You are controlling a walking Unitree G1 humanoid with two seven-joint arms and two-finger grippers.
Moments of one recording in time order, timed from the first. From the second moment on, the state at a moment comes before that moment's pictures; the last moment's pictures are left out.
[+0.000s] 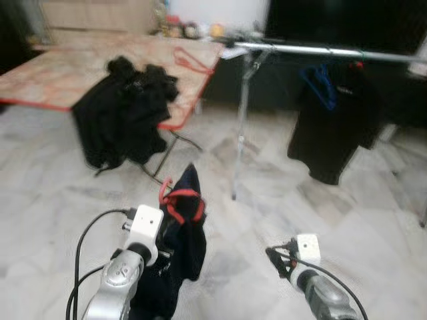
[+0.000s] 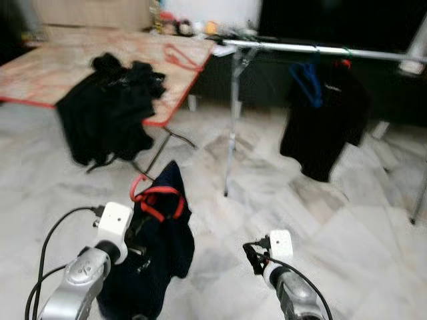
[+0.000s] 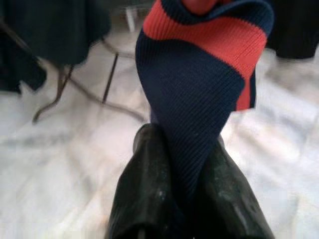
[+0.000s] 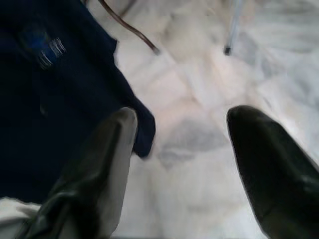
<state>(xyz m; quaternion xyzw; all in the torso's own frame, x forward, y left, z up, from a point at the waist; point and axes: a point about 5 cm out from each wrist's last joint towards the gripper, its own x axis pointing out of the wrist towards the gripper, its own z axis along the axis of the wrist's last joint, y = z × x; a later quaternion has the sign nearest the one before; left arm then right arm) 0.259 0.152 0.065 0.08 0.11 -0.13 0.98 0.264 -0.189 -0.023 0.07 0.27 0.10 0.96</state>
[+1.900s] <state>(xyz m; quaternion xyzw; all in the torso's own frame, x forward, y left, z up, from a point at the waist) 0.272 0.090 0.118 0.11 0.06 -0.30 0.95 0.286 -0.177 0.027 0.15 0.12 0.32 0.93</state>
